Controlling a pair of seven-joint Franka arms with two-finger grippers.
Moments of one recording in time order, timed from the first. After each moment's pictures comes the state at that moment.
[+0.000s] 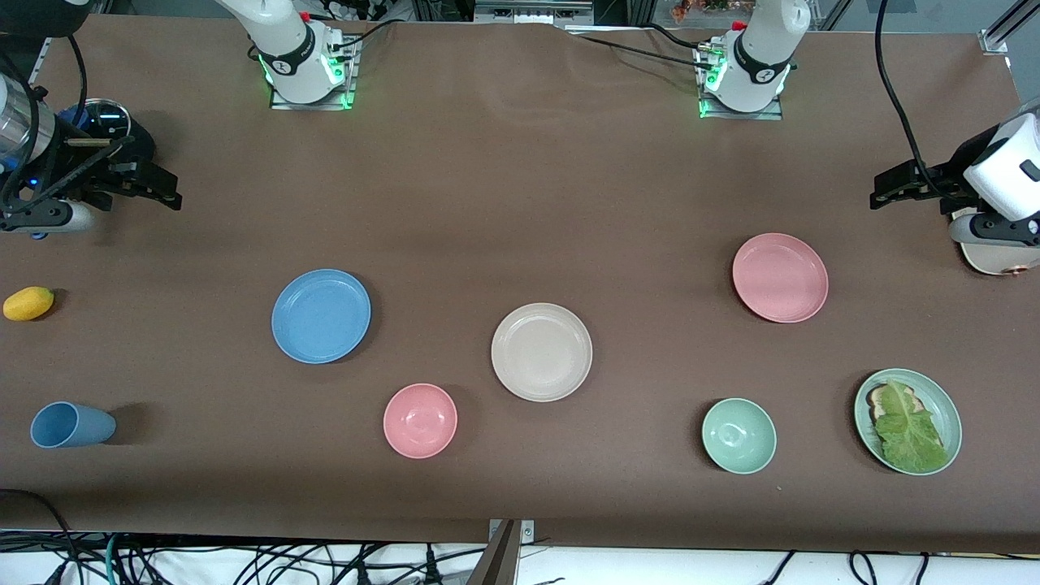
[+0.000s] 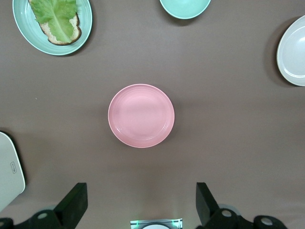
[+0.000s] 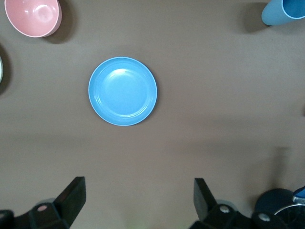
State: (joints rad) left arm 0.00 0.10 0.00 -1.49 -0.02 1.42 0.04; right arm 0.12 0.06 -0.06 -1.57 0.01 1.55 0.04
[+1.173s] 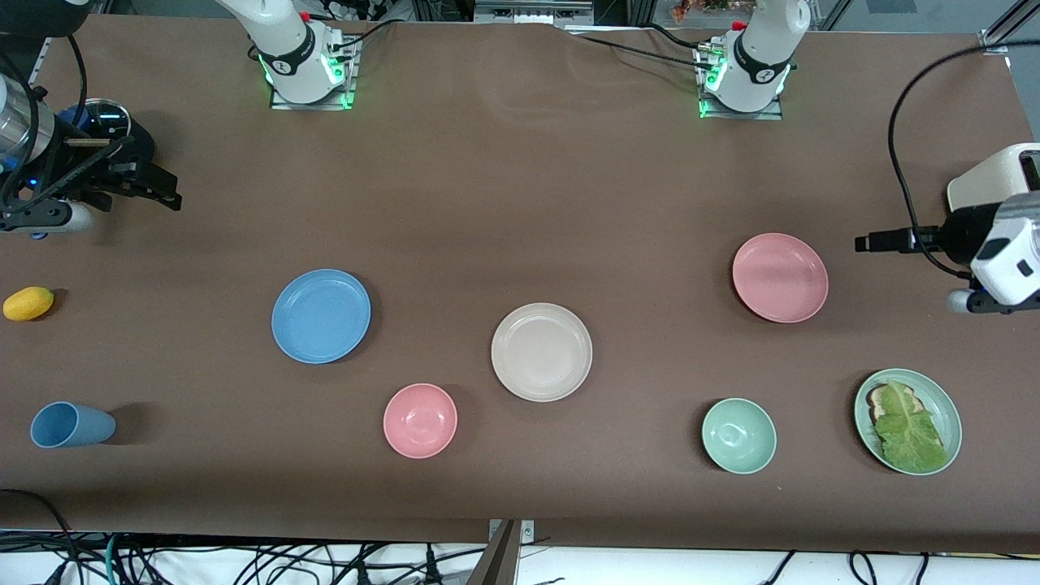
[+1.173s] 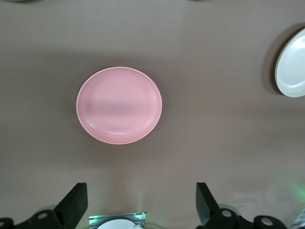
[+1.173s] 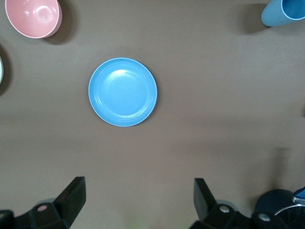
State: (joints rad) left arm 0.17 0.33 0.01 -1.49 -0.23 1.42 0.05; right arm 0.12 0.06 -0.06 -1.57 0.01 1.56 0.04
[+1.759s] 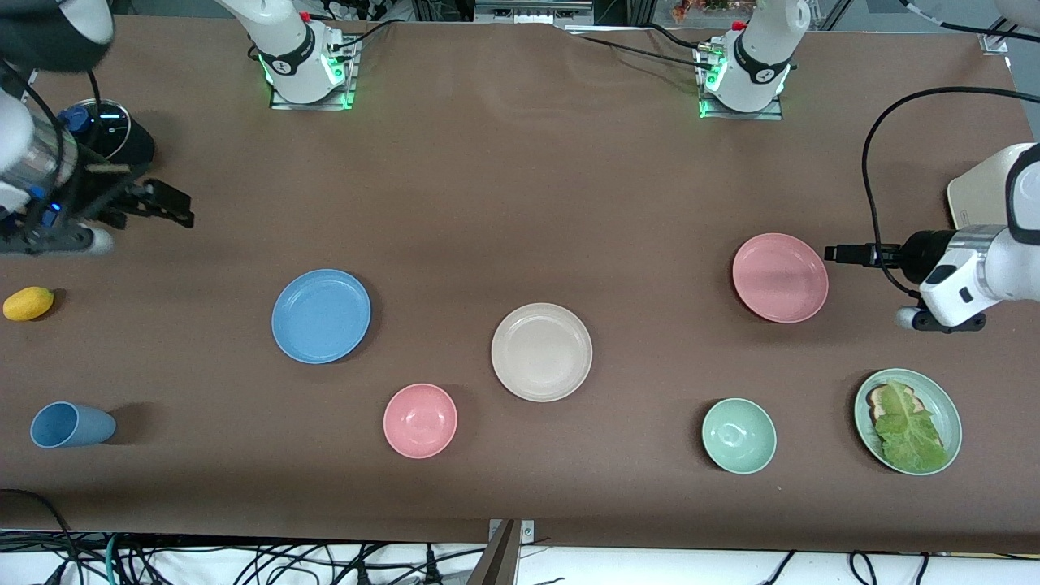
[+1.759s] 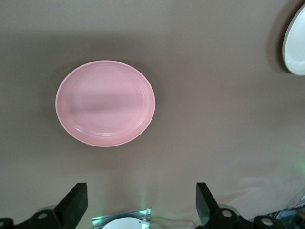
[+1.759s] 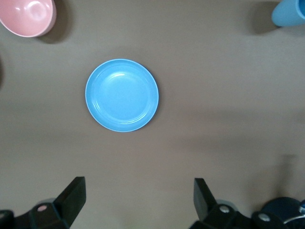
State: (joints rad) left arm 0.13 0.41 -0.01 -1.49 -0.21 1.42 0.15; right arm 0.13 0.15 -0.06 -1.57 0.01 1.61 0.04
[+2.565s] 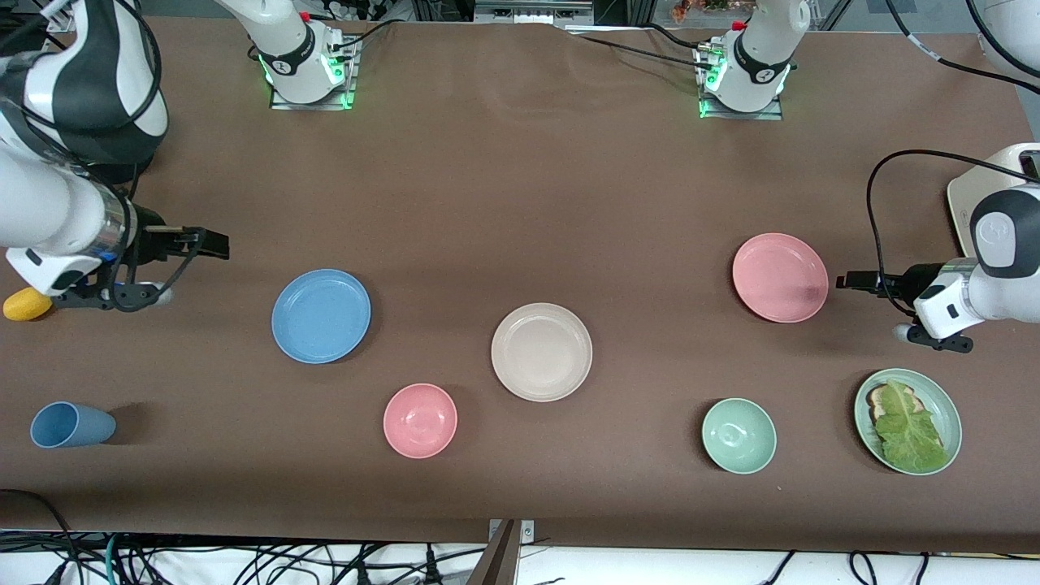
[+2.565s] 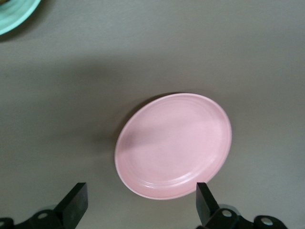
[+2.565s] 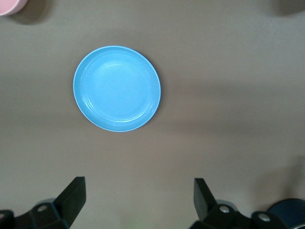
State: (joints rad) left arm 0.25 0.47 0.00 -1.73 -0.15 1.83 0.45; right arm 0.14 0.27 -0.06 -1.54 0.01 1.61 0.04
